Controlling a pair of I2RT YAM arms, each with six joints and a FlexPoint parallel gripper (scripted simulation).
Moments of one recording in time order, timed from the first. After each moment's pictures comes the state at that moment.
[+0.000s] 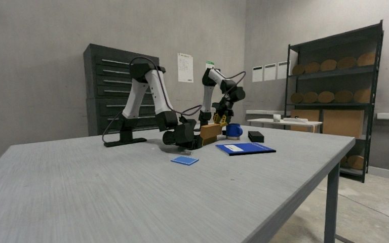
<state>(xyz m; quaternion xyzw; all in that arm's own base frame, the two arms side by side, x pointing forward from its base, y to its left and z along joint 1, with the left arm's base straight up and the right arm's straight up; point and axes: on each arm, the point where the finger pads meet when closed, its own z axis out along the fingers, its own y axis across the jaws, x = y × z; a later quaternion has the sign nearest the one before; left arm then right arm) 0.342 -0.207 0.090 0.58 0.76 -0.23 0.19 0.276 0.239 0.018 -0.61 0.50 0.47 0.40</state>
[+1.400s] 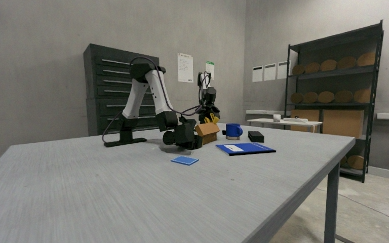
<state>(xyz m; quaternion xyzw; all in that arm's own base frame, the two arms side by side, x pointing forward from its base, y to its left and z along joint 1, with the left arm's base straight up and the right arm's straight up) 0.300 -0.215 0.090 0.63 0.66 0.05 0.40 0.274 0.241 0.018 -0.61 0.50 0.47 0.40</state>
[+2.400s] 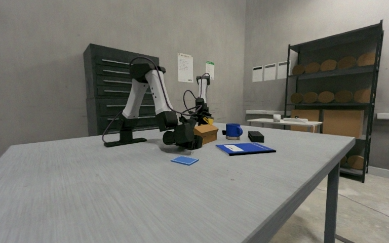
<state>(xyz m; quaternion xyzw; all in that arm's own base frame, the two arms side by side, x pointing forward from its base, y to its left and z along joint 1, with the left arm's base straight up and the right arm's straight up) 0.280 -0.220 0.075 0.62 0.54 0.24 0.51 0.274 0.240 0.018 -0.61 0.50 0.47 0.40</state>
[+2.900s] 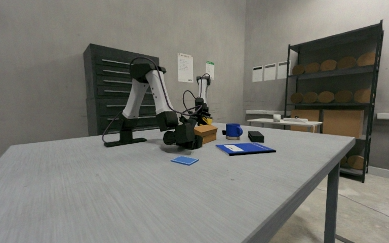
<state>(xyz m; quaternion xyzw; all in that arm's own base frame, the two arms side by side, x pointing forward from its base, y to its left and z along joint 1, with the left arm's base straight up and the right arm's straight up) 0.268 -0.217 0.074 0.63 0.53 0.24 0.51 0.272 0.243 0.019 -0.61 0.50 0.47 0.39</state>
